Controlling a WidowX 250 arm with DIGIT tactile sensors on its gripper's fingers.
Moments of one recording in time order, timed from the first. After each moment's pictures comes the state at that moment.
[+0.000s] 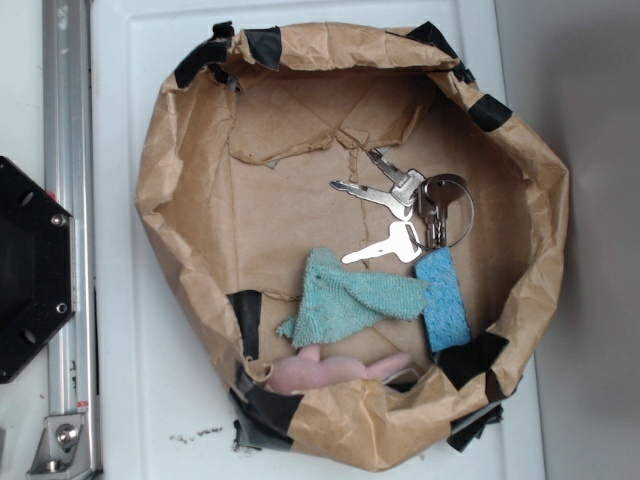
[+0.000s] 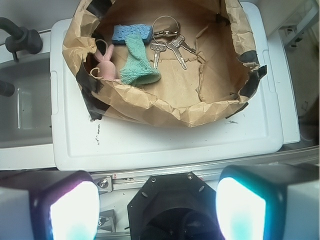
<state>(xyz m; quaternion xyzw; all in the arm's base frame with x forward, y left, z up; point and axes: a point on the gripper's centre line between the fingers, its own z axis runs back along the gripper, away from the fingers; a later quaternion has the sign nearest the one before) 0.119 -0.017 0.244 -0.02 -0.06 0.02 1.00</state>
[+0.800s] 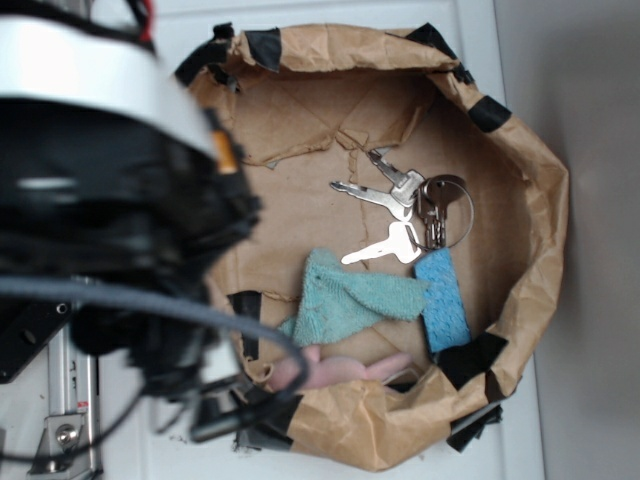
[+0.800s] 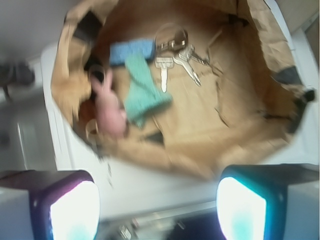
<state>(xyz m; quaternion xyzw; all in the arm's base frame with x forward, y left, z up) 0.195 -0.027 0.194 -0.06 -0.04 0.12 0.99</state>
